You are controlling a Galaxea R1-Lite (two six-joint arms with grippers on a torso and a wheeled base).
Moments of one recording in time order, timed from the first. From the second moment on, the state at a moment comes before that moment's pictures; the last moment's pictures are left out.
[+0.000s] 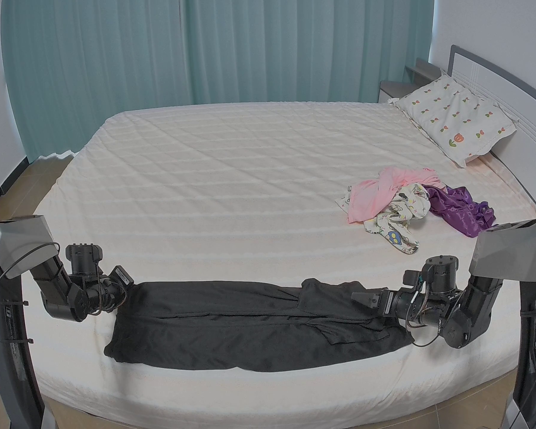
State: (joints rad) left arm 0.12 2.37 -0.81 -0.90 -0.17 -0.77; right arm 0.24 2.38 -0.60 -1.27 0.31 0.40
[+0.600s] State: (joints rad) left arm 0.12 2.37 -0.82 -0.90 -0.17 -0.77; right arm 0.19 2.38 -0.69 -1.23 0.31 0.53
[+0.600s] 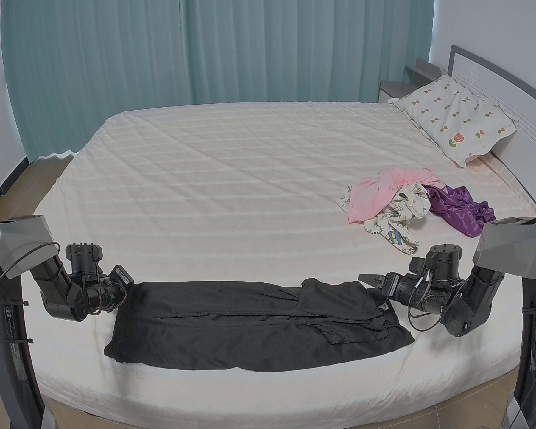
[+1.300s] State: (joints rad) left arm 0.12 2.37 -0.82 -0.90 -0.17 -0.77; right arm 0.16 2.39 -0.67 -1.18 0.35 0.54
